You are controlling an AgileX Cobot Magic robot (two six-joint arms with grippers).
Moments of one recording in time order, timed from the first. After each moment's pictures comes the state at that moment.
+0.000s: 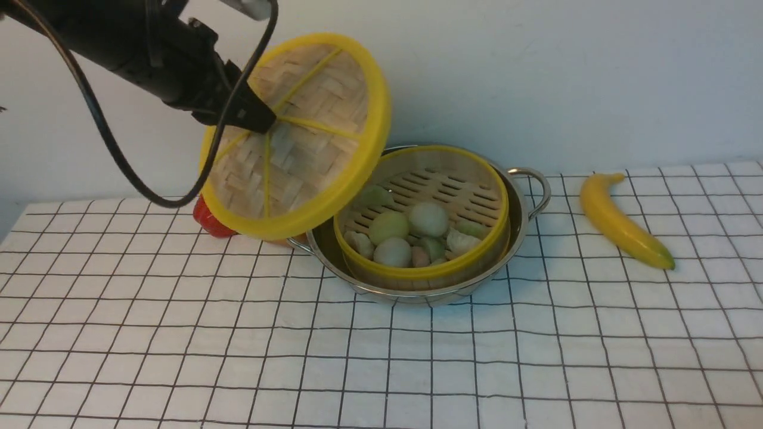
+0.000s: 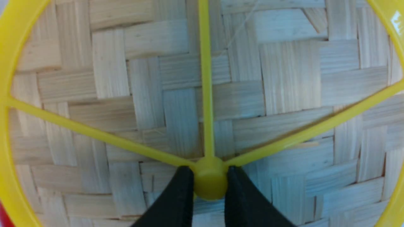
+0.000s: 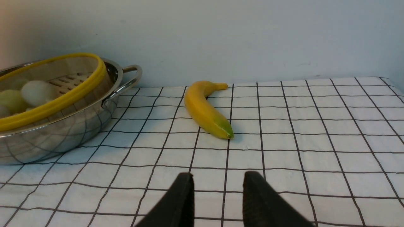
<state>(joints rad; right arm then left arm) 0.00 0.01 0.01 0.13 0.34 0.04 -0.04 1.87 -1.84 -0.53 1.21 0.91</state>
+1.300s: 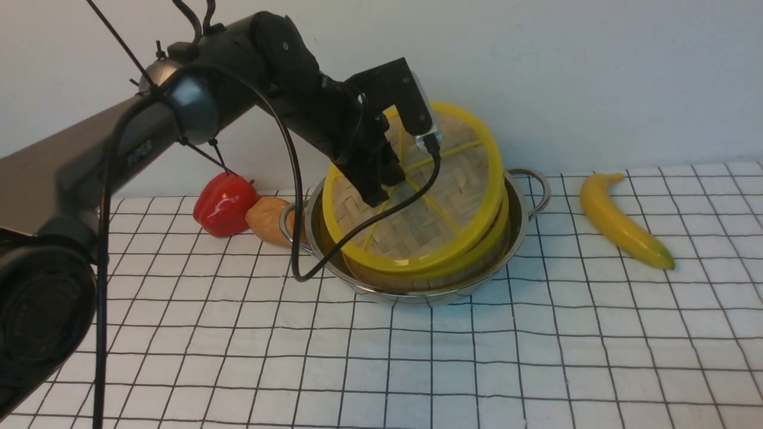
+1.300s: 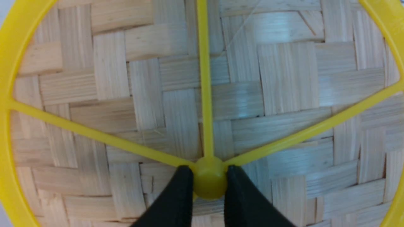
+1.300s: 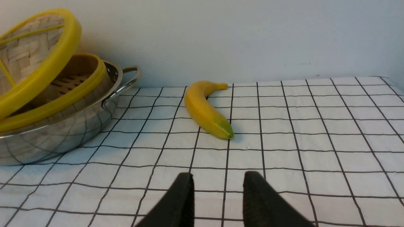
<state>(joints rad) 0.00 0.01 0.01 0.13 0.34 0.05 -0.34 2.14 -1.91 -0.38 0.91 1.16</state>
